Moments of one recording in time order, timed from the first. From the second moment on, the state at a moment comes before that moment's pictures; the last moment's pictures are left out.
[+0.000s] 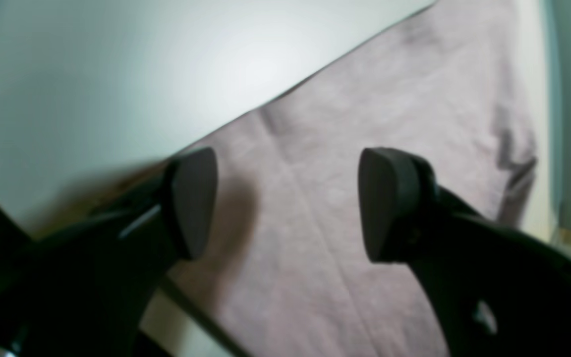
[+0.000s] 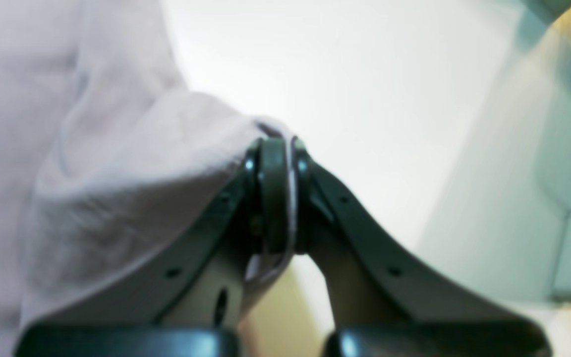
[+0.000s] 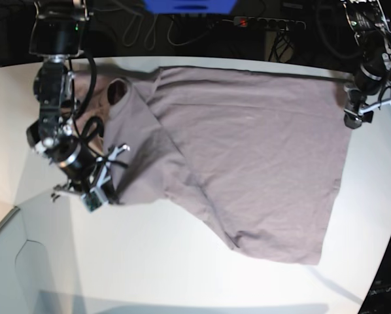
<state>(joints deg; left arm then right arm) 15.1 -9.4 -34.6 77.9 -58.4 0.5 30.8 3.7 4.9 12.0 83.7 -18.2 39.4 -12.5</state>
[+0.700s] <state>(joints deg) 11.1 -8.4 -33.6 72.6 -51.6 -1.0 28.4 26.9 8.8 16.6 53.3 -18.5 37.3 -12.1</state>
